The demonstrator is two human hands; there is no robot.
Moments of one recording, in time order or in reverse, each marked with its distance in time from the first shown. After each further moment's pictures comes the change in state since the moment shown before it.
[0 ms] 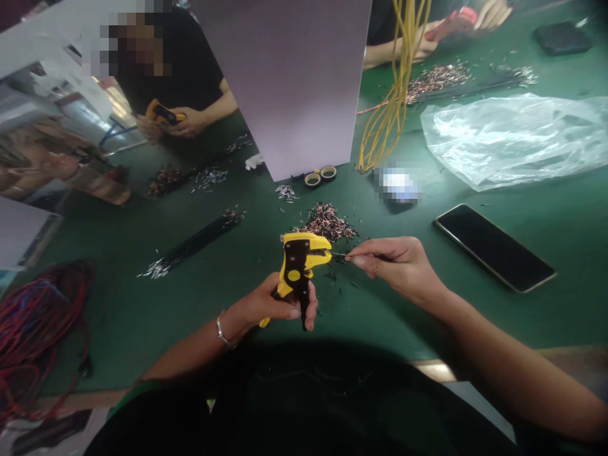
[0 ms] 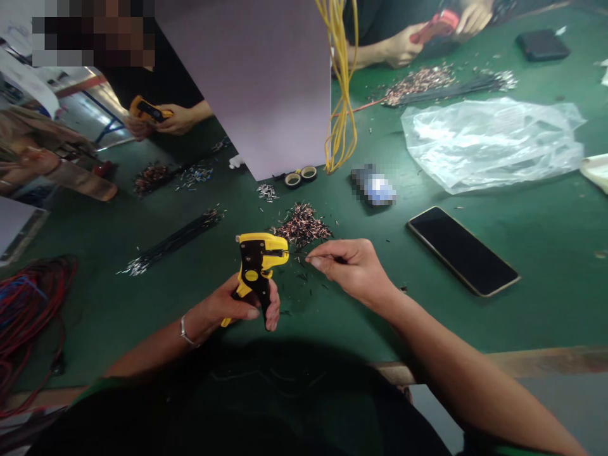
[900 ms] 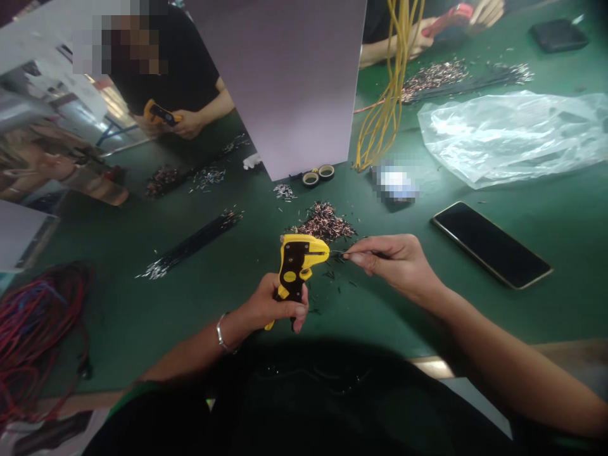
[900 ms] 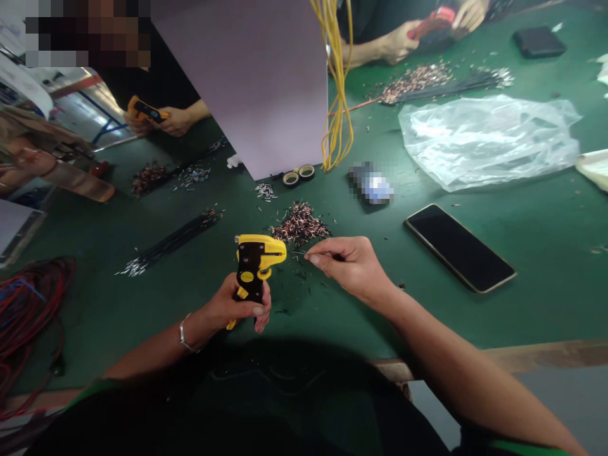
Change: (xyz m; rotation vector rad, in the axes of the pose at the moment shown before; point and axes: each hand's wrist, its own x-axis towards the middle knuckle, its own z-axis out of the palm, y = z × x) left_hand -0.006 -0.007 0.006 0.183 0.270 0.025; right_hand 0.000 0.002 -0.001 -0.038 0.000 -0.002
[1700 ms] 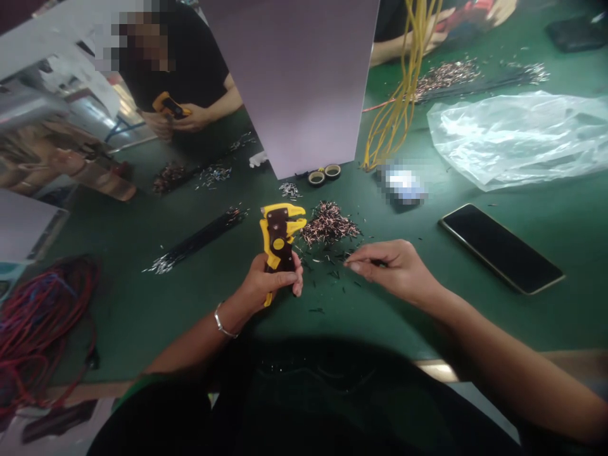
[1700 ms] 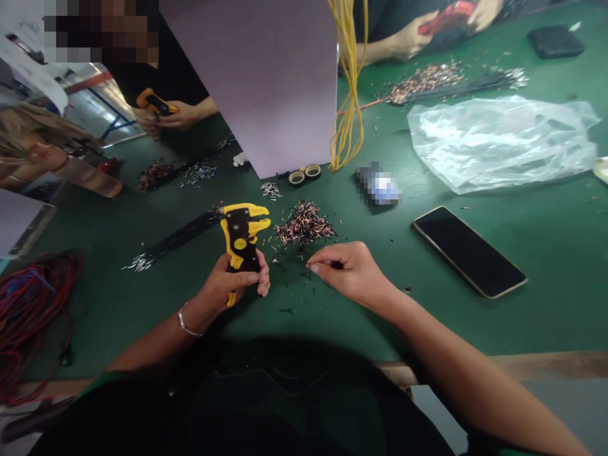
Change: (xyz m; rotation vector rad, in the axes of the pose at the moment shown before) left_hand 0.013 0.015 -0.009 -0.039 0.199 0.183; right_hand 0.001 0.006 0.003 -0.154 -0.136 -0.110
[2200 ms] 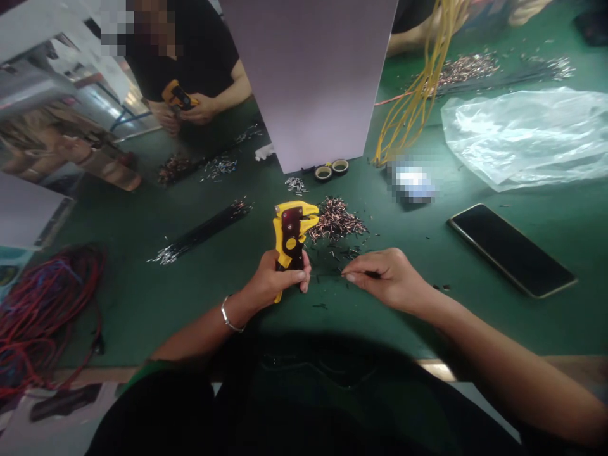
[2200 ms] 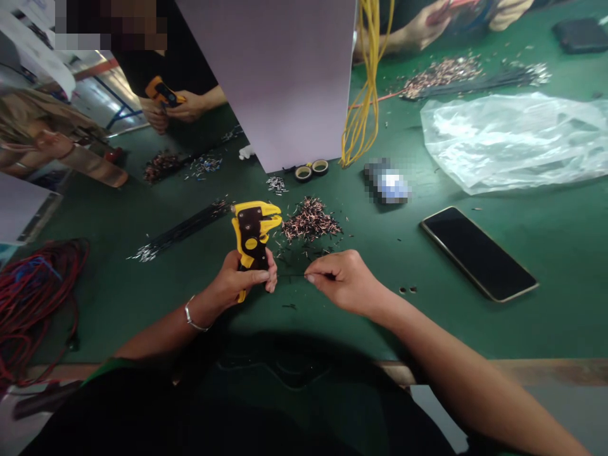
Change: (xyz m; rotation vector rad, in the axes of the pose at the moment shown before) left_hand -0.003 -0.005 0.002 0.104 0.025 0.000; right_hand -0.003 0.005 0.009 -0.161 -0.152 -0.162
